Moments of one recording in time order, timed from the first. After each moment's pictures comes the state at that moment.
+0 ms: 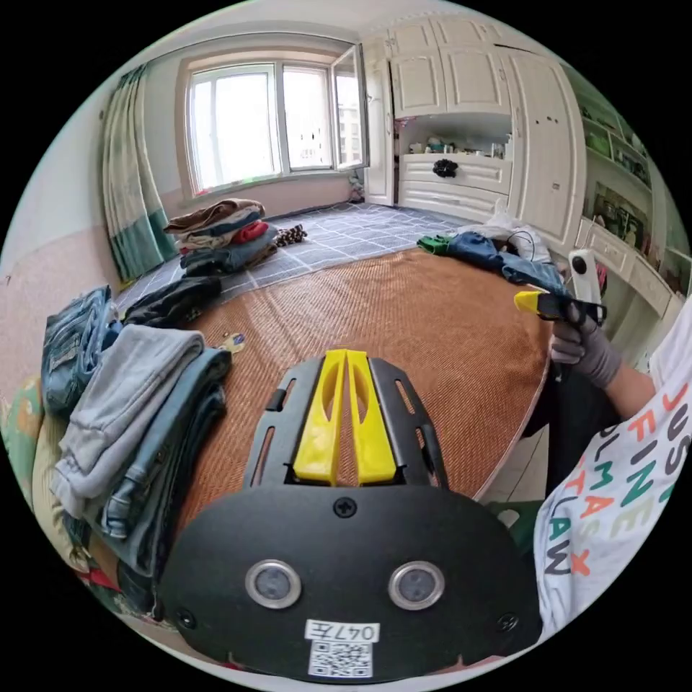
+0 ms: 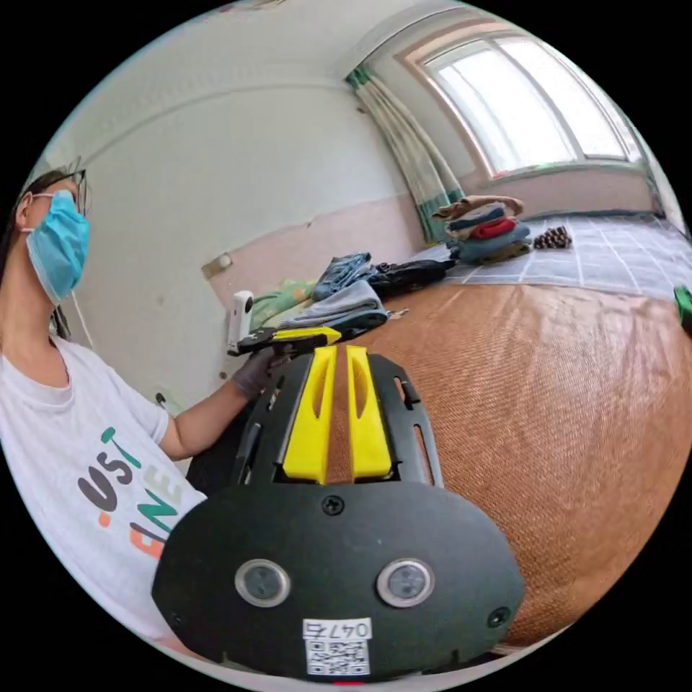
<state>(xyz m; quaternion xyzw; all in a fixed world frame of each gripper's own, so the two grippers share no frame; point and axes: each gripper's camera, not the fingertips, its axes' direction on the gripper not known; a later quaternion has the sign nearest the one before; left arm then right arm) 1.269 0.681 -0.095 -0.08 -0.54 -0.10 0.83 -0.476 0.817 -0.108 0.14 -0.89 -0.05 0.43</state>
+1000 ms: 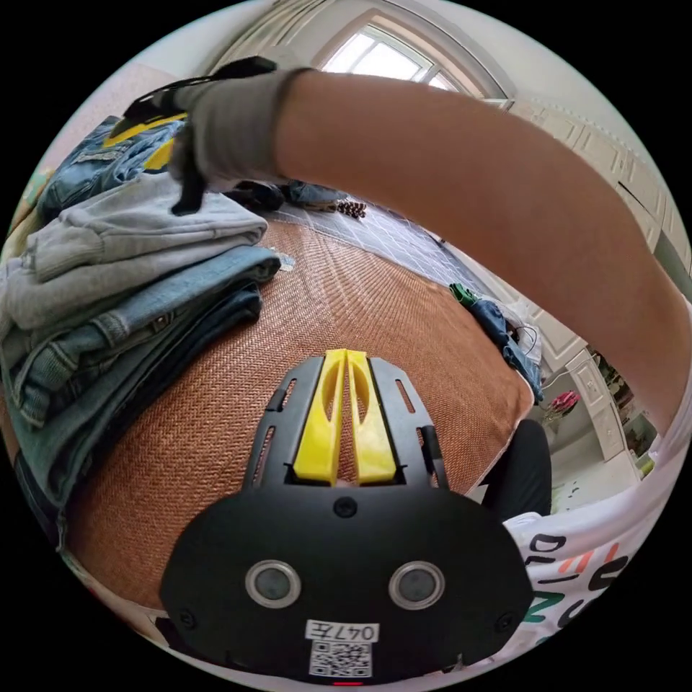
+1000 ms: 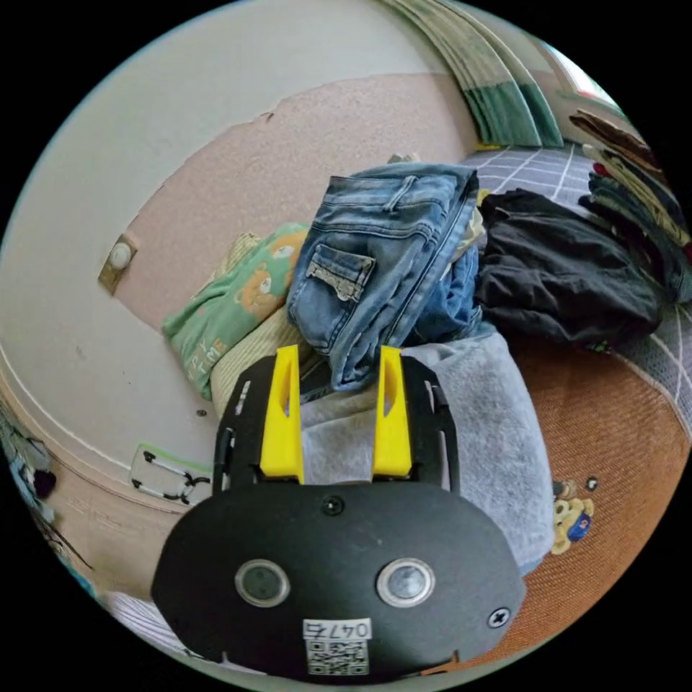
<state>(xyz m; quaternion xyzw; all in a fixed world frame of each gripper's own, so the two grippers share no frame) 1.250 0.765 -0.253 0.04 -0.48 -0.30 0.83 -0.876 0.185 -0.750 -0.02 -0.89 -0.22 0.41</state>
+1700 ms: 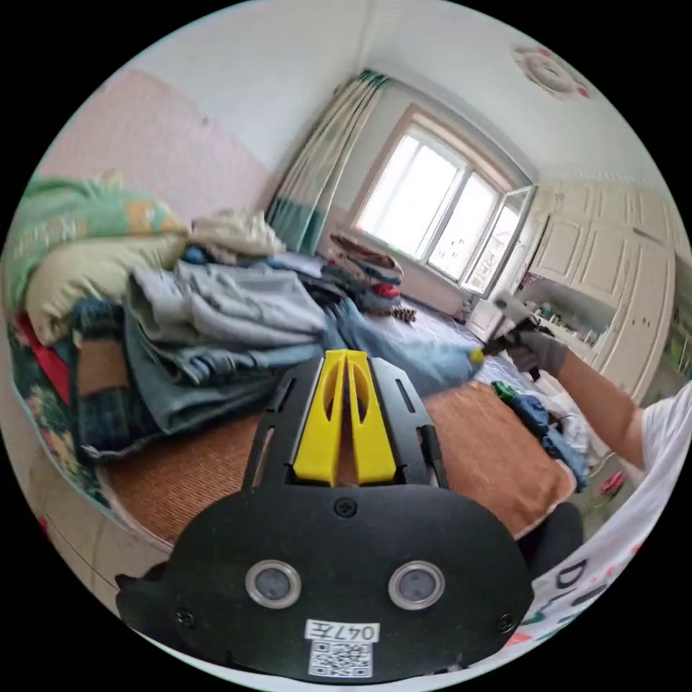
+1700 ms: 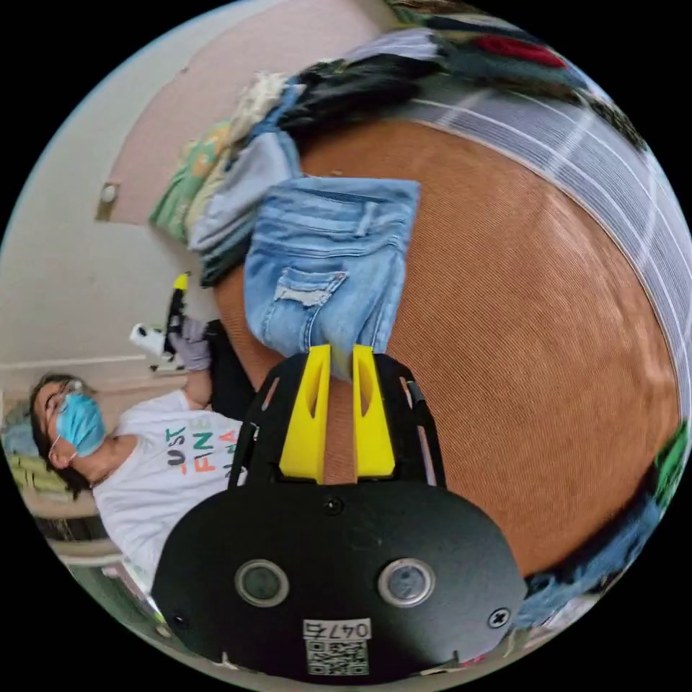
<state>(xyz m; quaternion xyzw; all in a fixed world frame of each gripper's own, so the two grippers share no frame) 1.392 0.742 -0.257 0.21 -0.68 -0.16 0.68 -0.678 0.187 -0.281 -0.21 -0.74 -0.41 0.48</state>
